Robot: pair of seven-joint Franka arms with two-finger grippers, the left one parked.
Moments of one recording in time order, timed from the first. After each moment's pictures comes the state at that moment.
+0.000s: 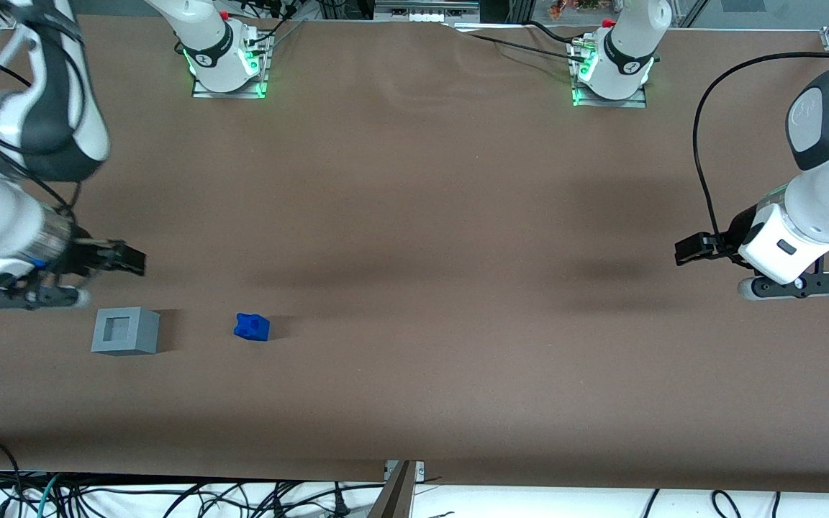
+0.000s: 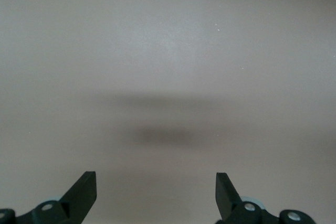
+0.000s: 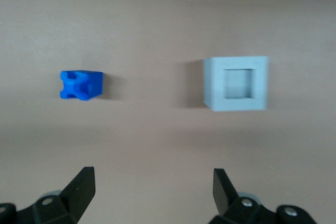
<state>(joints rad) 0.11 0.38 -0.03 -1.55 -0.04 1.92 0.07</state>
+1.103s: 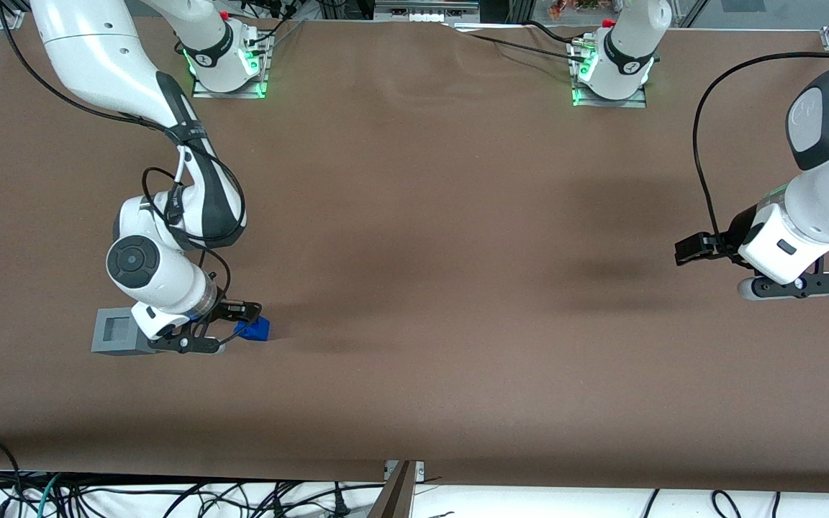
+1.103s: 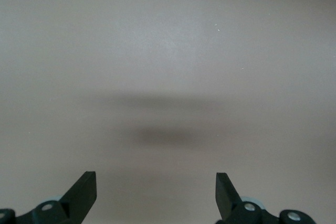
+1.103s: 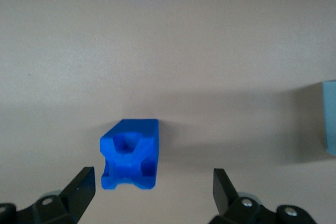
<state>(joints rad) 0.25 0.66 -0.03 -1.54 -0.02 2.27 0.30</state>
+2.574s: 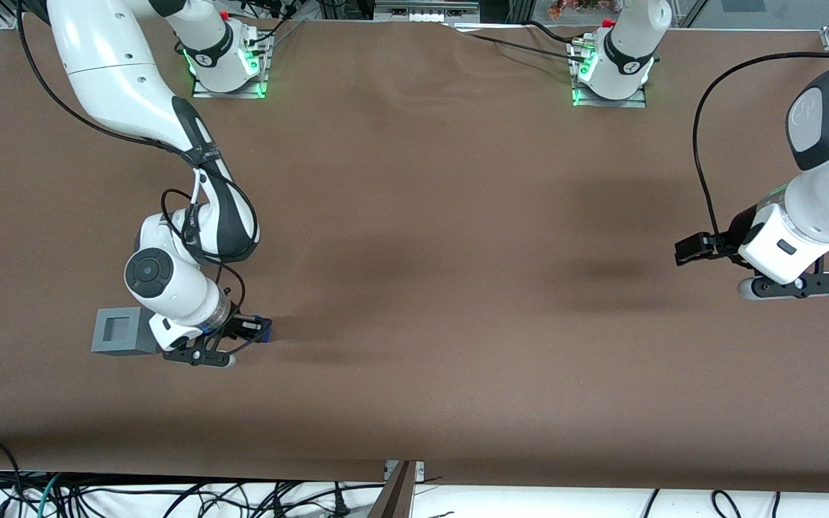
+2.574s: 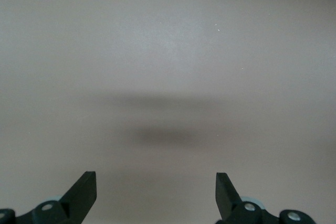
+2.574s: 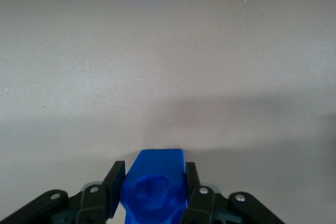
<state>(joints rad) 0.26 0.75 -0.03 -1.47 0.04 2.35 0.32</state>
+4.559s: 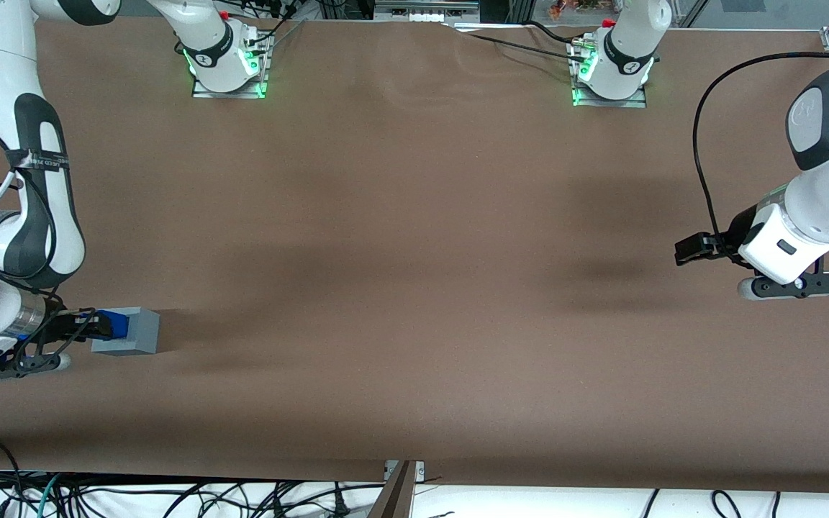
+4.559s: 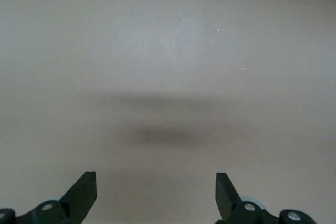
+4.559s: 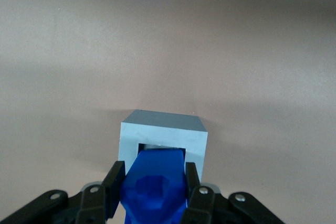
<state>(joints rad) -0.09 0.73 -0.05 -1.30 0.04 2.05 -0.30</state>
